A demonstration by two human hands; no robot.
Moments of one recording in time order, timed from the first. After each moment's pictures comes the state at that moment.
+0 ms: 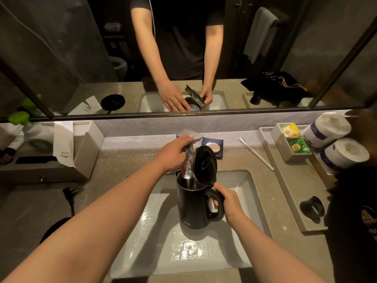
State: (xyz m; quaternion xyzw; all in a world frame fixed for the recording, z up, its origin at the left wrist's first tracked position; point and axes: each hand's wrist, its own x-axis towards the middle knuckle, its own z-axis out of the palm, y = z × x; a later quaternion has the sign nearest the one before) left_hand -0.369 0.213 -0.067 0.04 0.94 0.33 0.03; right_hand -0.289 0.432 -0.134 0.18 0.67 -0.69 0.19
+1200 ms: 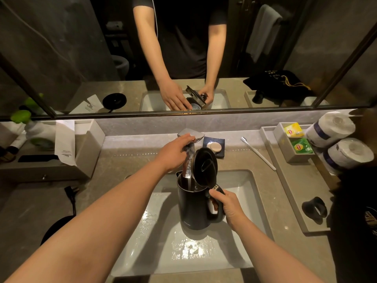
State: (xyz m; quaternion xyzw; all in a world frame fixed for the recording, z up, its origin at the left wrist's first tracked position) left_hand -0.367 0.215 -0.063 0.03 0.94 0.34 0.03; right_hand -0.288 0.438 -0.156 0.15 0.68 -0.67 0.24
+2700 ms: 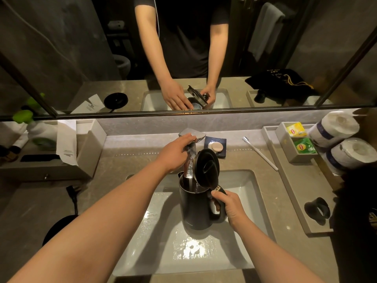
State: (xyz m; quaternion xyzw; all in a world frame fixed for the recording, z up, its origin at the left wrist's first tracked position) left_hand -0.365 0.214 -0.063 0.03 0.94 0.35 0.03; right_hand -0.290 0.440 -0.163 0.15 0.68 -0.68 0.23
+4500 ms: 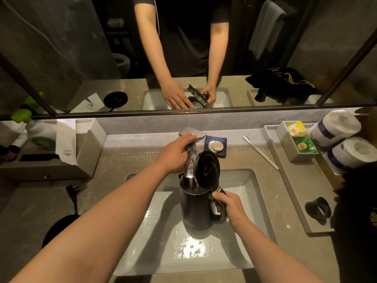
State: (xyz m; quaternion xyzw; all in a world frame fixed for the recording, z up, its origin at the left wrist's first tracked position) left_hand -0.361 0.216 -0.060 0.03 0.94 0.35 0.02; right_hand -0.287 0.442 -0.170 0.15 0.69 -0.67 0.22
